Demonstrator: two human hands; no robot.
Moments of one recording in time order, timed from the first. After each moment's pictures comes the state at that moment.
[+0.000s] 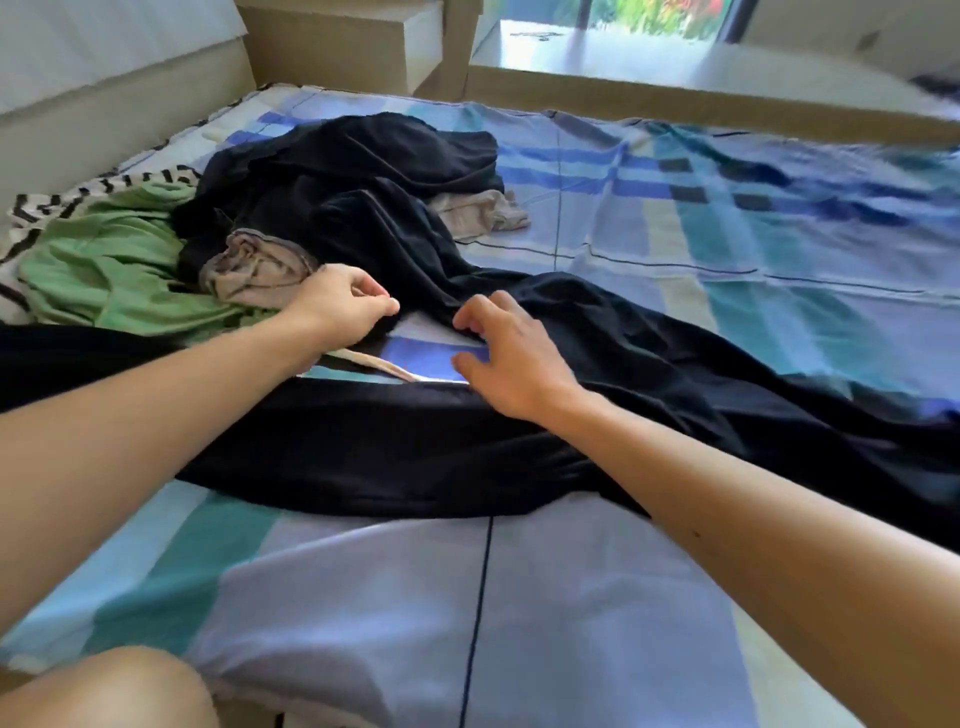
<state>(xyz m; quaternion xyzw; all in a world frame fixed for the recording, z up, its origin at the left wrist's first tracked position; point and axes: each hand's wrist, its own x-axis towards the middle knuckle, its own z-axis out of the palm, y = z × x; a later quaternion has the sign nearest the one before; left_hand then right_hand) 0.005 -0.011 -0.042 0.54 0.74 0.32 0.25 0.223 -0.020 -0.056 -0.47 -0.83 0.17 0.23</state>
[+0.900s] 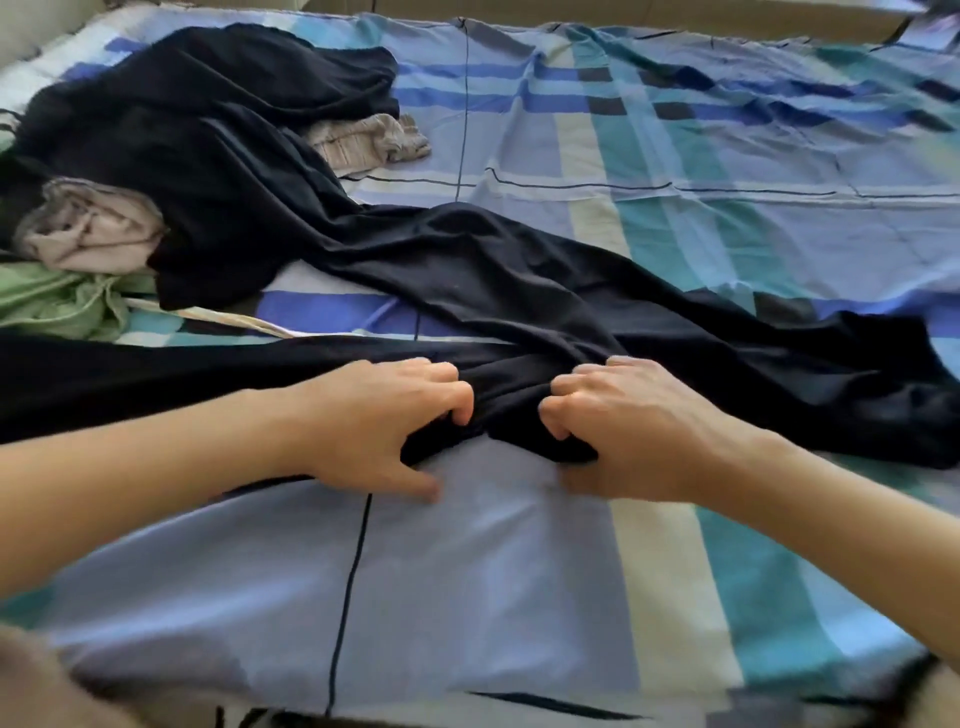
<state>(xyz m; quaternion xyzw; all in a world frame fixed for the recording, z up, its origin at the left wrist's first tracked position) 0.149 -0.098 -0.051 0.92 0.37 -0.06 0.11 0.410 -0.103 -0.044 -0.37 -0.92 -0.04 -0.11</state>
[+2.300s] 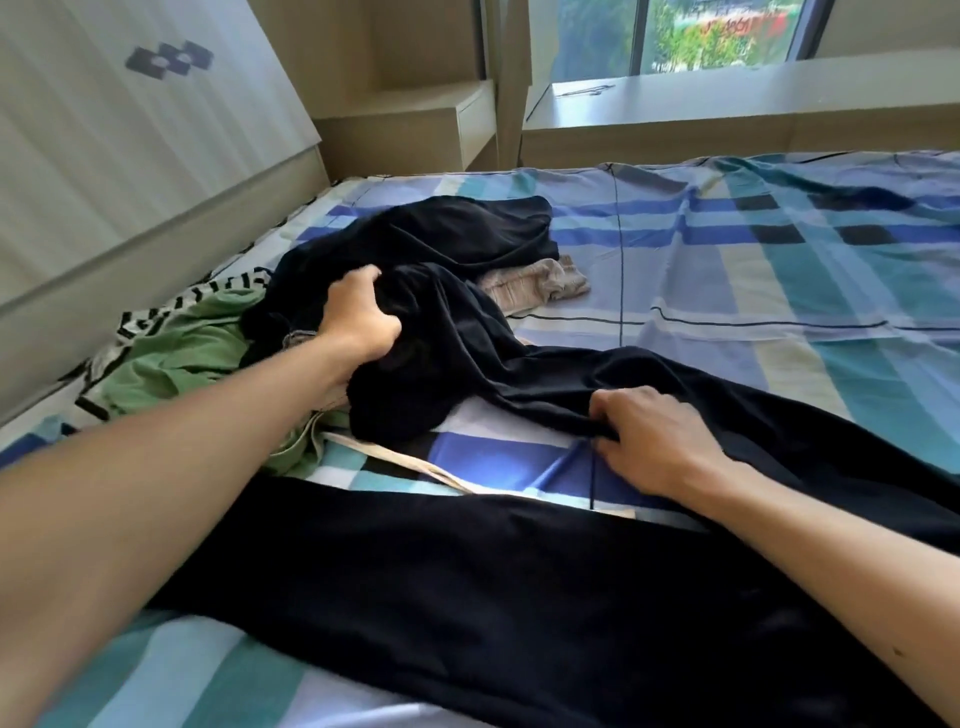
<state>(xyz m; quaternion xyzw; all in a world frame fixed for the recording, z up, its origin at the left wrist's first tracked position) -0.041 0.092 -0.015 0.54 0.80 0.28 0.02 0.278 0.055 -0.079 -0.53 -0.84 0.04 0.11</state>
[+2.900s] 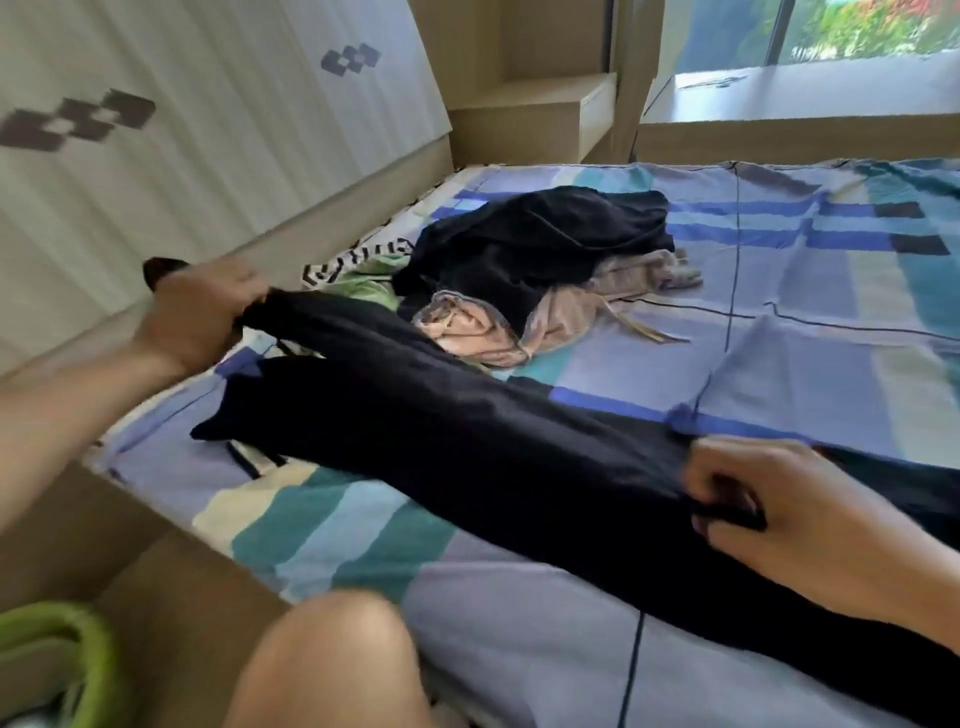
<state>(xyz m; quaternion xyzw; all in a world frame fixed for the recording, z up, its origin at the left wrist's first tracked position) -0.233 -0.160 0.060 0.70 0.63 0.05 -0.32 0.302 -0.097 0.002 -0.34 -0.92 0.17 0.13</state>
